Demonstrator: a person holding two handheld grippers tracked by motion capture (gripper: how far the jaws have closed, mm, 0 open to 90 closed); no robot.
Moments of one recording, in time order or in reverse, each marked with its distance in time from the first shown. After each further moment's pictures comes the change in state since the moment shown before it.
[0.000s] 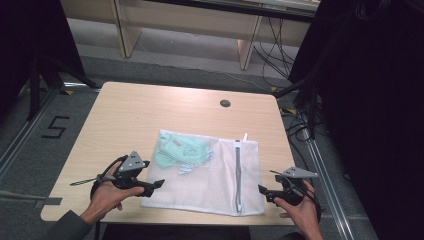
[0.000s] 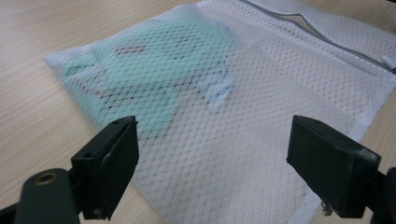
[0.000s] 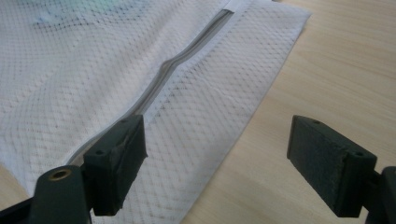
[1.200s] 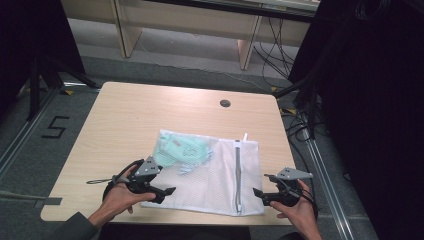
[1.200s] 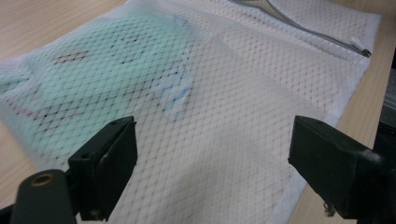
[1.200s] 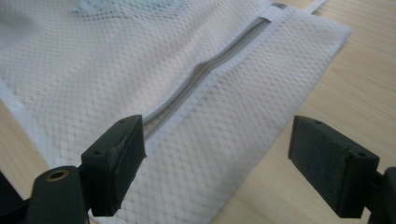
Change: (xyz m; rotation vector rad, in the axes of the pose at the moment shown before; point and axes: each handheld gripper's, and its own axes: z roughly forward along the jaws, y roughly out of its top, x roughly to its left) left arm -0.023 0.008 0.025 0.055 -0.082 0.108; right arm 0.010 0.003 0.003 -0.012 0.068 -0.128
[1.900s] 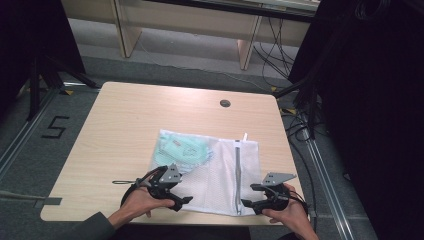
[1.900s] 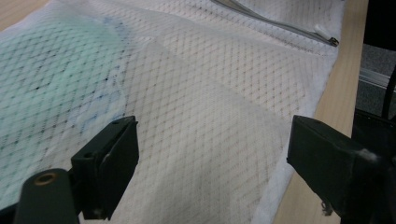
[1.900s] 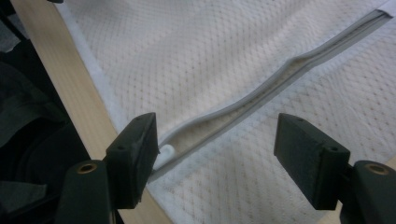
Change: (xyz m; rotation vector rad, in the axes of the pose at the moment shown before) left arm -0.032 0.013 0.041 0.046 -0.095 0.087; right arm 0.024 0.002 0.016 0.100 0.218 -0.137
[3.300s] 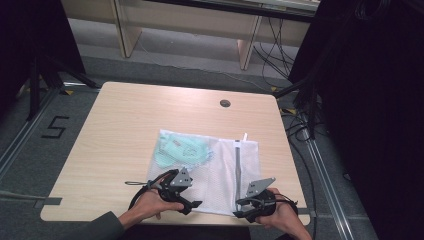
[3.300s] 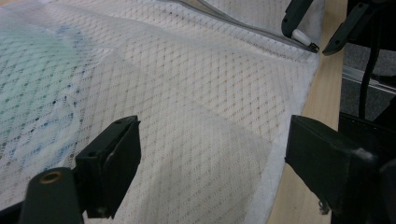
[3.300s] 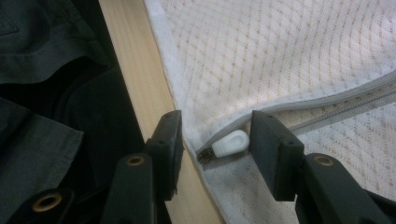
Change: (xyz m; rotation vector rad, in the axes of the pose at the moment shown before) left arm -0.012 0.007 0.021 -0.015 -0.058 0.023; right arm 0.017 0.002 0.029 0.167 0.165 -0.206
